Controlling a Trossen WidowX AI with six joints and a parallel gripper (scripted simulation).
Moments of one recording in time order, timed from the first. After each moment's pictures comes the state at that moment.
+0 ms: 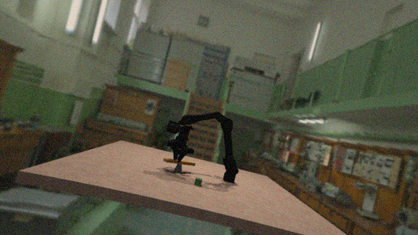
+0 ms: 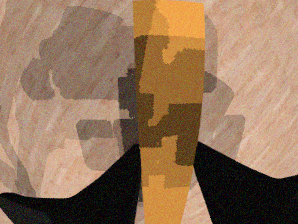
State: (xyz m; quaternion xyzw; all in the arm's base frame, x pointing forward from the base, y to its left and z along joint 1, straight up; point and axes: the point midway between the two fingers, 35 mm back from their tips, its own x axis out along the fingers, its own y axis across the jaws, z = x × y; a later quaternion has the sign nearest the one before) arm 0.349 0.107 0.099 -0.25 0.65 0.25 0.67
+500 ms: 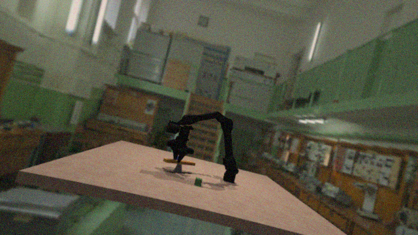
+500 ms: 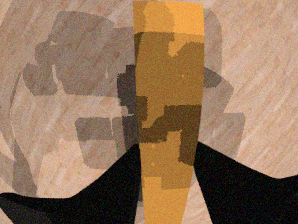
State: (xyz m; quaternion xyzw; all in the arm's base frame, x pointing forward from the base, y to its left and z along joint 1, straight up) arm 0.349 0.107 0.099 -0.25 0.65 0.25 0.67
